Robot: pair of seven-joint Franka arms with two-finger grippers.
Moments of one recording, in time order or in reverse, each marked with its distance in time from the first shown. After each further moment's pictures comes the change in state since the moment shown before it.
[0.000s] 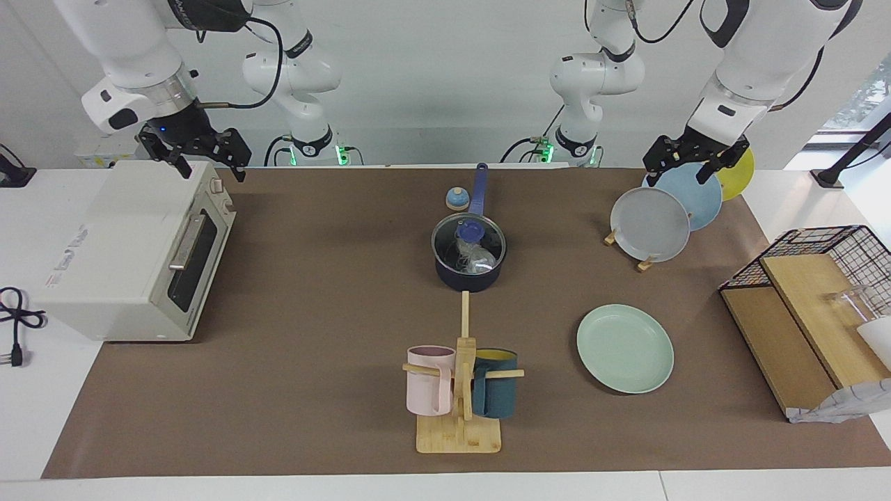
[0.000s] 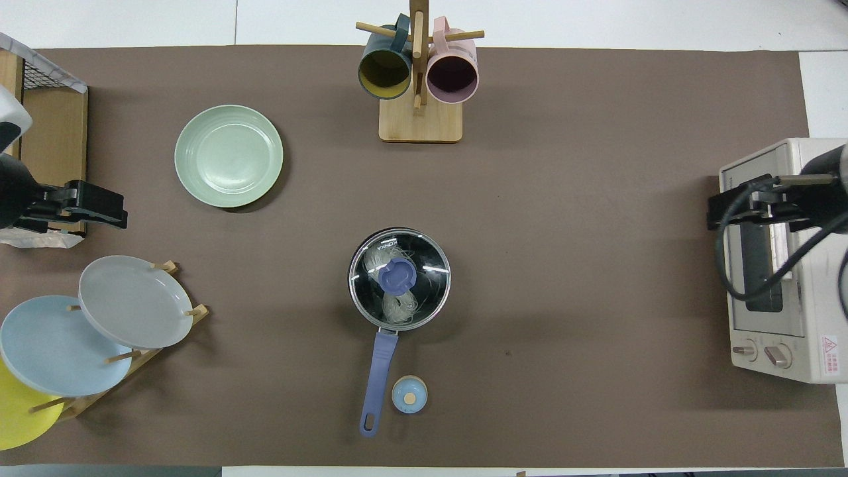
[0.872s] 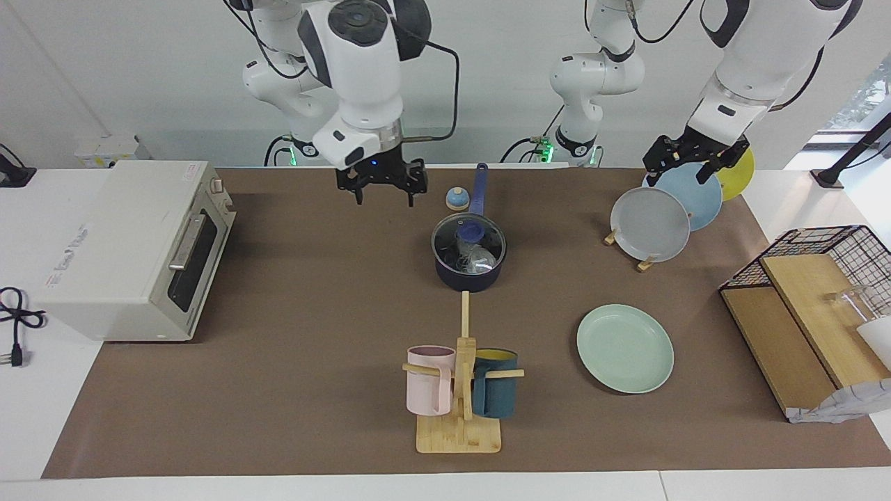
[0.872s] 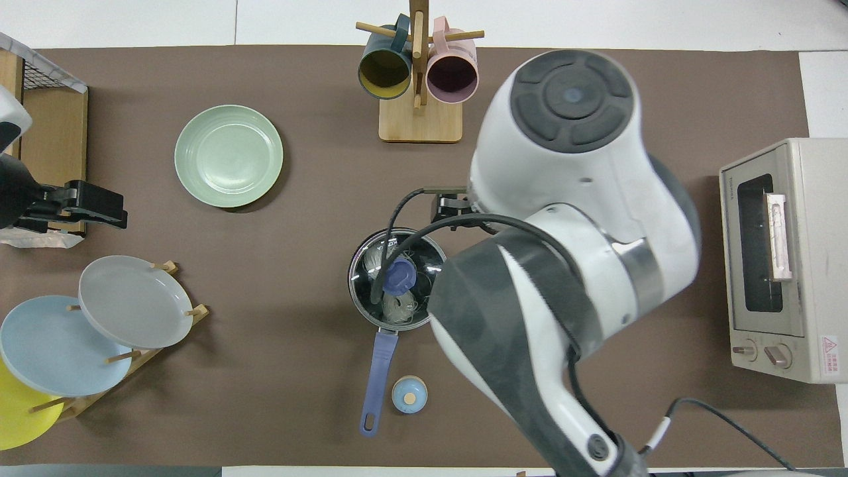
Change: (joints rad) left arm 0.000 0.000 0.000 0.000 0.000 0.000 0.000; right arm 0.427 0.314 0.015 0.191 0.043 0.150 0.467
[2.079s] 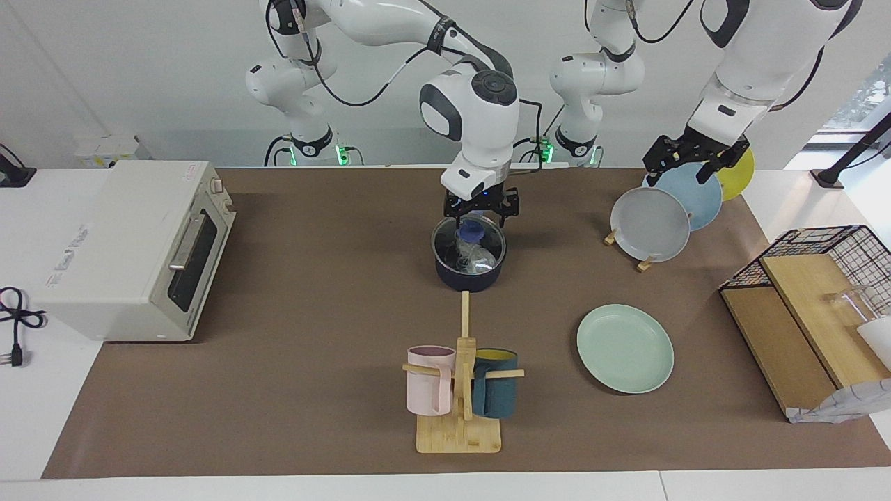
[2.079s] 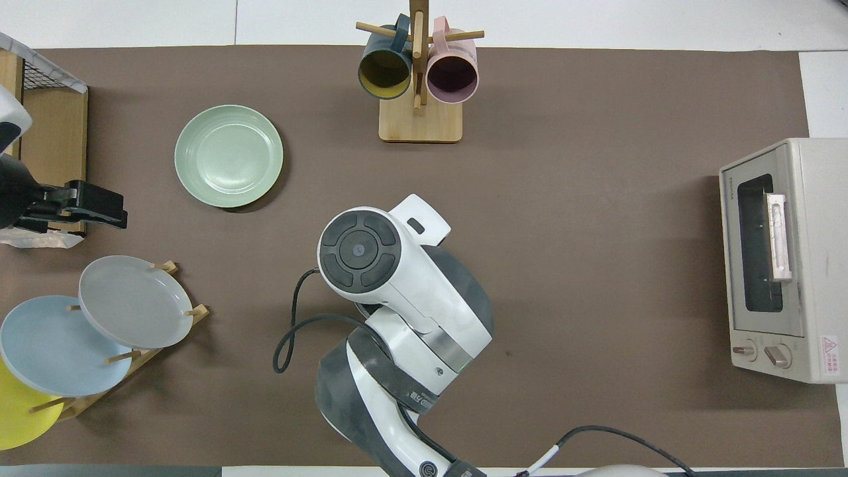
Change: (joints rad) left arm 0.000 0.000 0.000 0.000 0.000 0.000 0.000; right arm 0.206 0.066 0.000 -0.211 -0.035 0.308 0.117
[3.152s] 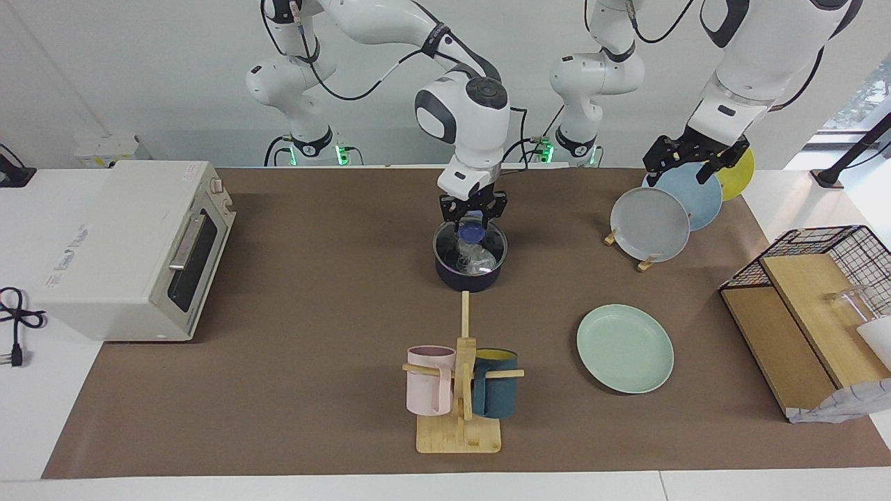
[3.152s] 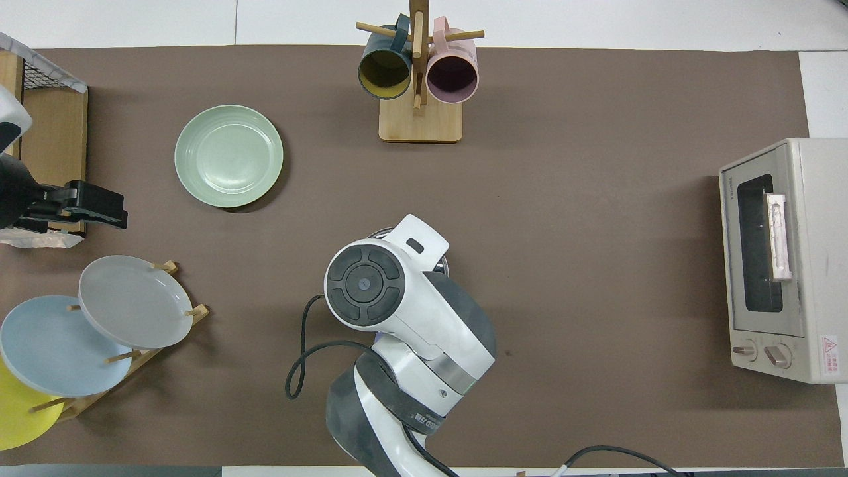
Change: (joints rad) left arm 0.000 0.000 0.000 0.000 0.000 0.000 0.000; right arm 0.018 -0.043 -0.001 -0.100 -0.014 0.059 -0.055
